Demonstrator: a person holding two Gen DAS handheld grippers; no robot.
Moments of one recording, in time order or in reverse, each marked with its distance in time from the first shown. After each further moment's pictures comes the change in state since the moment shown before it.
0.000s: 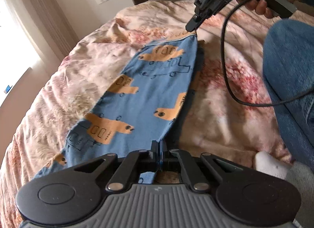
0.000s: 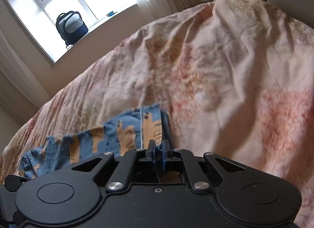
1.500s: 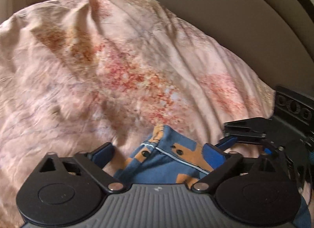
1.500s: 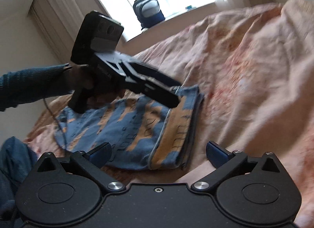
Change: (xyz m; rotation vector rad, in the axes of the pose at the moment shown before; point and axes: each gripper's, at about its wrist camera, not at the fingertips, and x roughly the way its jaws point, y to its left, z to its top) left arm 0.195 0.115 0.174 -0.331 0.034 -0.614; right arm 0.046 -0.046 -0.019 -0.266 0.052 0.475
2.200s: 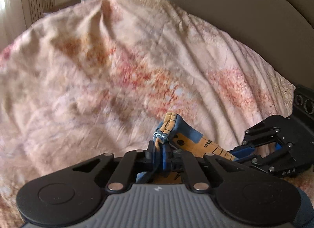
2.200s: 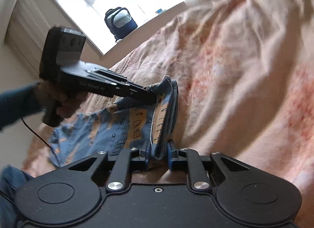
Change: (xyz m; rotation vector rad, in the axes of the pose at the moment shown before) left arm -0.018 -0.044 -0.001 0.023 0.009 0.222; right arm -0.022 0.019 -0.019 0.086 -0.103 -0.176
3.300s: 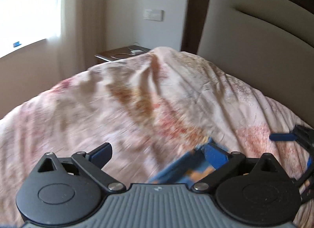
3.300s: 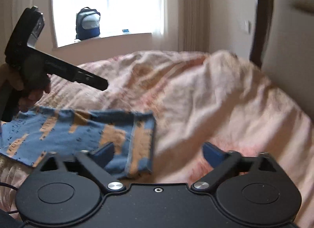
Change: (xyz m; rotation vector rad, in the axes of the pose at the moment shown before) left arm -0.052 0.001 -0.033 -0.161 -0.350 0.278; right arm -0.036 0.027 0.016 -0.316 -0.147 -0.459
